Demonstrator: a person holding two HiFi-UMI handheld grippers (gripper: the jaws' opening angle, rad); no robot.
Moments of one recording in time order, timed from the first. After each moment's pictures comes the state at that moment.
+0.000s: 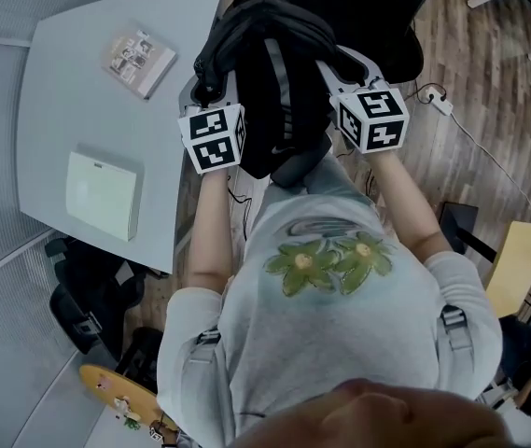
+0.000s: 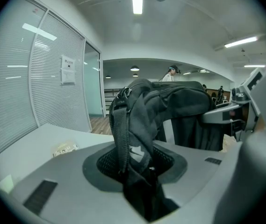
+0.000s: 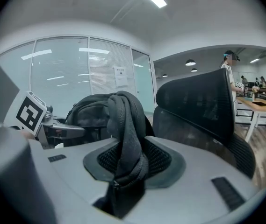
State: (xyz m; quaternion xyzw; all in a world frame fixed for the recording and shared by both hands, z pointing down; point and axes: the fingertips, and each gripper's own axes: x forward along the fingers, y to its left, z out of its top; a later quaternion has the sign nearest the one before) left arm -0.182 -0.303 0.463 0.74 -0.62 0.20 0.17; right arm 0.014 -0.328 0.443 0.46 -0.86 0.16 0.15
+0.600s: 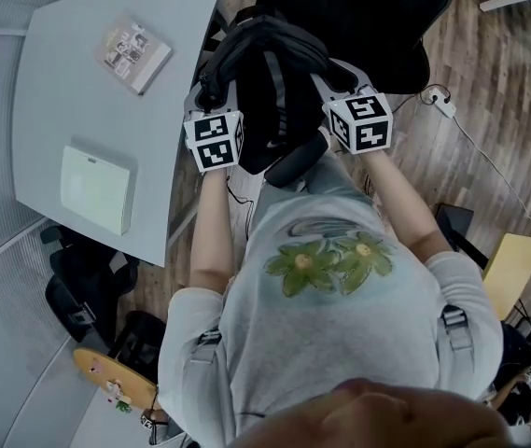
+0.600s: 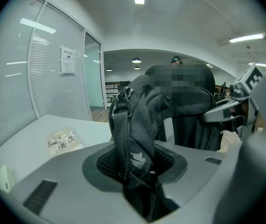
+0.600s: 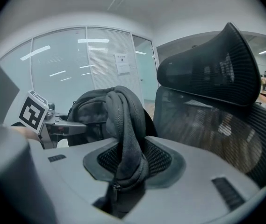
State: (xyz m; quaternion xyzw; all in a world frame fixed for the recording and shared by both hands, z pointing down) left arm -0.183 -0.308 0.535 0.73 -0.62 0.23 0.20; right arm 0.014 -0.338 0.521 0.42 -0.86 0.21 0.21
